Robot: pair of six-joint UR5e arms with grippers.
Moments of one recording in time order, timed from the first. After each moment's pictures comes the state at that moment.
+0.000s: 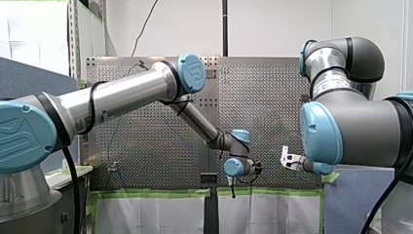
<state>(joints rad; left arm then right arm) -0.80 -2.75 -1.05 -2.66 -1.75 -1.94 1.57 -0.55 1.50 -0.76 0.98 1.72</state>
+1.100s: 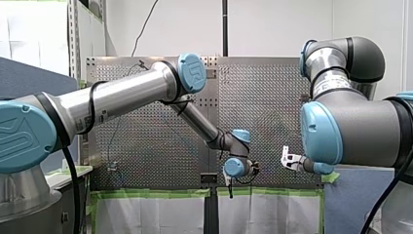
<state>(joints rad) -0.81 -2.75 -1.05 -2.69 -1.82 -1.93 1.57 -0.55 1.50 -0.74 0.98 1.71</state>
